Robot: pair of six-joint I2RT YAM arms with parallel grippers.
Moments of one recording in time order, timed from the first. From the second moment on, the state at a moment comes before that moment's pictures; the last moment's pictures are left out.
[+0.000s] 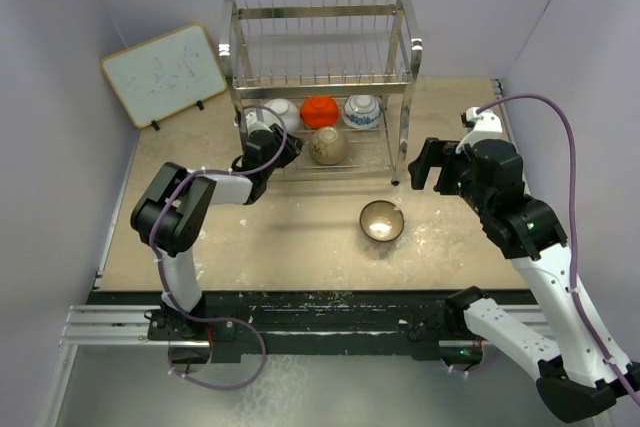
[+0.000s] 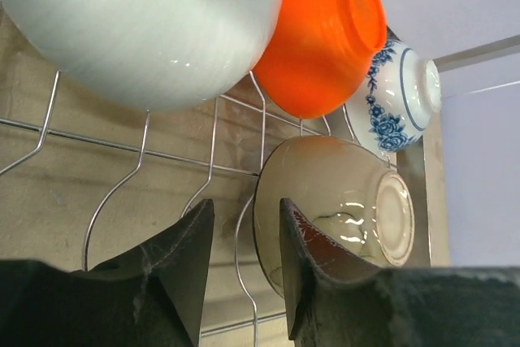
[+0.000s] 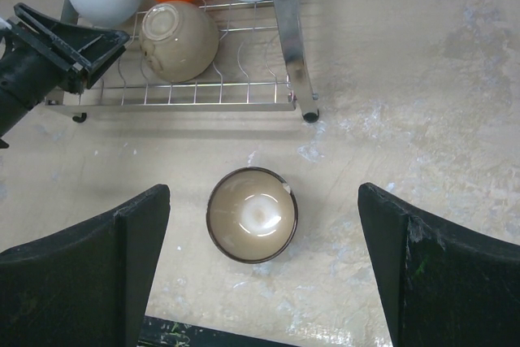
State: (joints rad) left arm -0.44 1.90 0.91 0.65 -0.13 -0.94; right arm 0.40 0.84 1.14 -0.76 0.19 0.32
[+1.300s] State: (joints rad) left arm -0.56 1.69 0.94 0.57 0.29 -0.60; right arm 0.40 0.81 1.14 -0.77 0.19 0.32
